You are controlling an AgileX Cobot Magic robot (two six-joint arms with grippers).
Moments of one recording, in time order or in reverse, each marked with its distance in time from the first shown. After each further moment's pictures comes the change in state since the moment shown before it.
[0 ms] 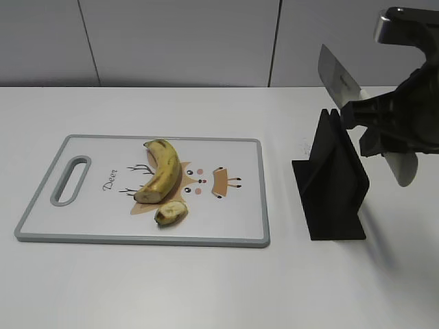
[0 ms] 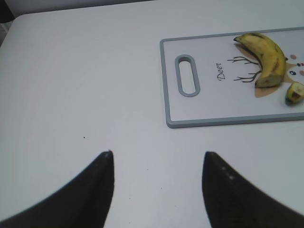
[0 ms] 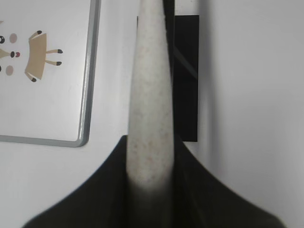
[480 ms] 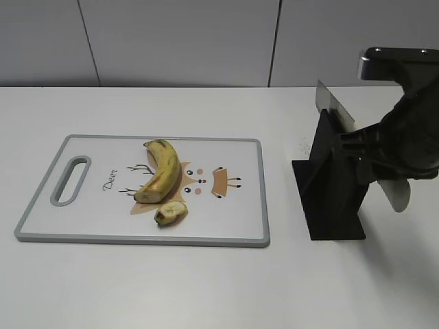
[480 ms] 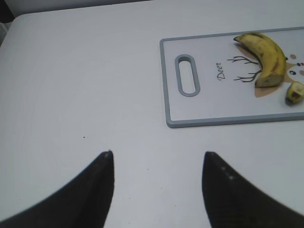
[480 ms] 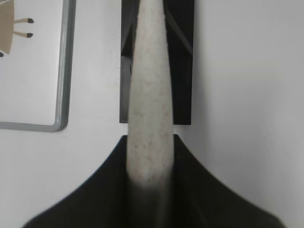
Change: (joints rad) left arm 0.000 0.000 0.000 0.000 0.000 0.000; right arm 0.000 0.077 0.035 -0.004 -0.002 0.000
